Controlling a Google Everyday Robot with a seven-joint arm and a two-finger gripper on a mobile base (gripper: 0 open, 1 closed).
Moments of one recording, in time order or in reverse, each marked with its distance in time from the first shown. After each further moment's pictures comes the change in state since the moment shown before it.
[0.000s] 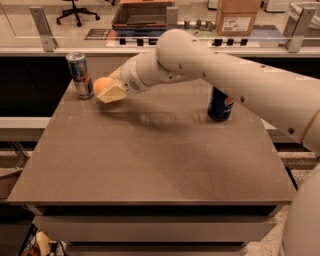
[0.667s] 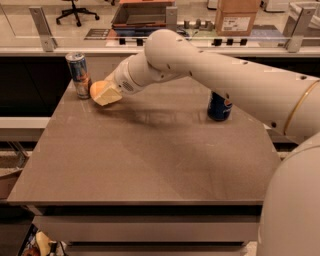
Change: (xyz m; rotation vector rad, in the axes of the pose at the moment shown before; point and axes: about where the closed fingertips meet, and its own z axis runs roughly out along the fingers) arm 0.002 0.004 0.026 -0.028 0.052 -0.020
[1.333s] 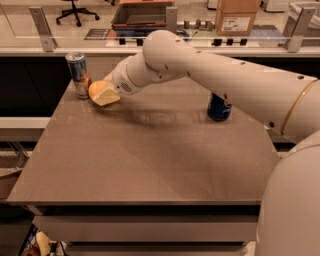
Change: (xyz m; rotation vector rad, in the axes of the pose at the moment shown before) arm -0.001 0.003 0.003 -0.006 0.000 -0.002
